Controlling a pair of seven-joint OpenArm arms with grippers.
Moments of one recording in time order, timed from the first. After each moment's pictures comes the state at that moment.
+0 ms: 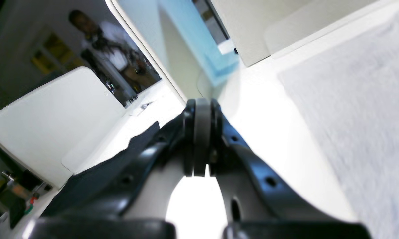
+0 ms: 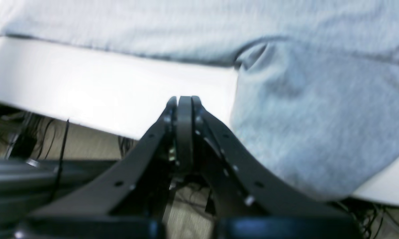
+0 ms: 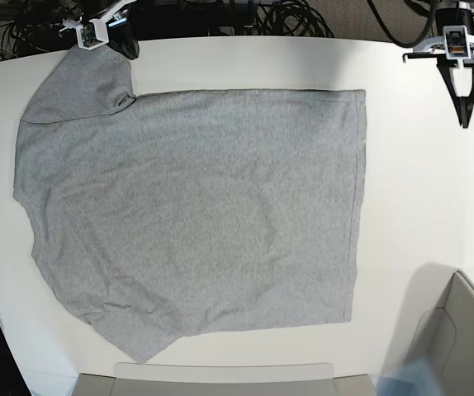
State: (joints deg) left arm 54.1 -12.7 -29.4 114.5 0.9 2.8 -28.8; right arm -60.1 24.0 -0.6 119.7 17.6 4.6 -4.3
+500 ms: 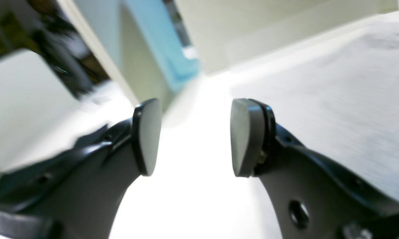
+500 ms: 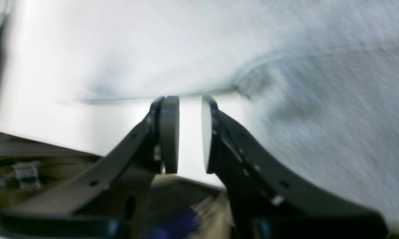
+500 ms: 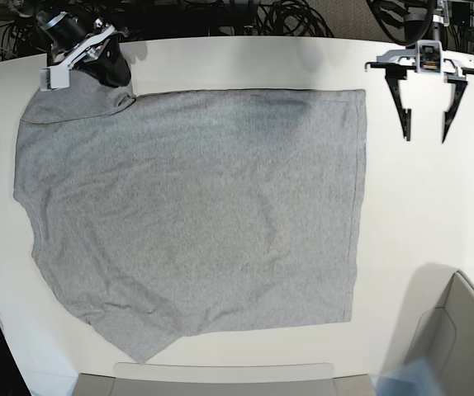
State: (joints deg) left arm 51.5 -13.2 -15.0 116.8 0.5 3.6 -21.9; right arm -51.1 26.5 15.2 120.0 59.8 18.4 -25.5
